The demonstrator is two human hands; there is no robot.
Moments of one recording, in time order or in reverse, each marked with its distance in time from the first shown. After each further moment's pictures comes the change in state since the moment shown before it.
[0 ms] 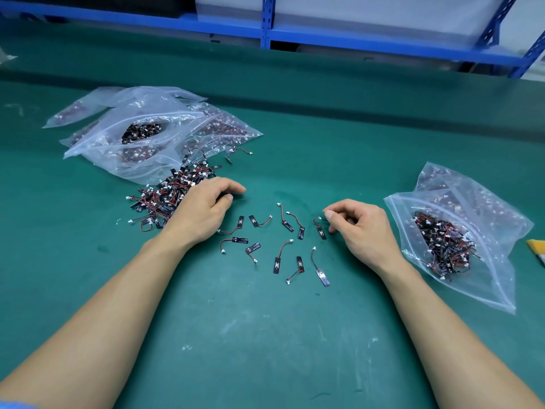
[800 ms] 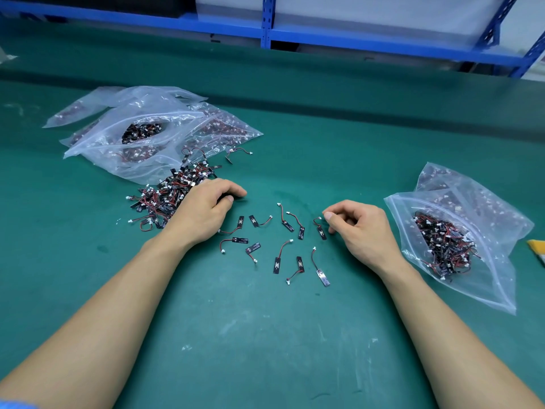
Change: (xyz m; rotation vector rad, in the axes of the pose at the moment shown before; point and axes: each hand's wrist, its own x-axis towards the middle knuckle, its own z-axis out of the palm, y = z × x) left_hand 0.000 0.000 0.001 0.037 -0.013 0.000; right_hand 0.000 0.000 0.001 -0.023 -0.005 0.002
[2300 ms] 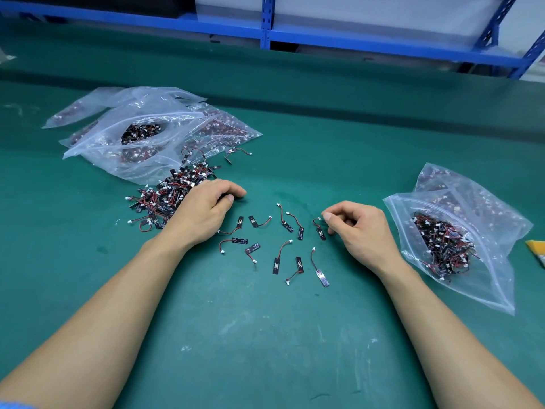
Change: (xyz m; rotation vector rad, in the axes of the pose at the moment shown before) left_hand -0.001 0.003 -0.001 -0.019 -0.004 -0.005; right_hand -0.001 -0.002 0.000 0.022 -0.007 0.017
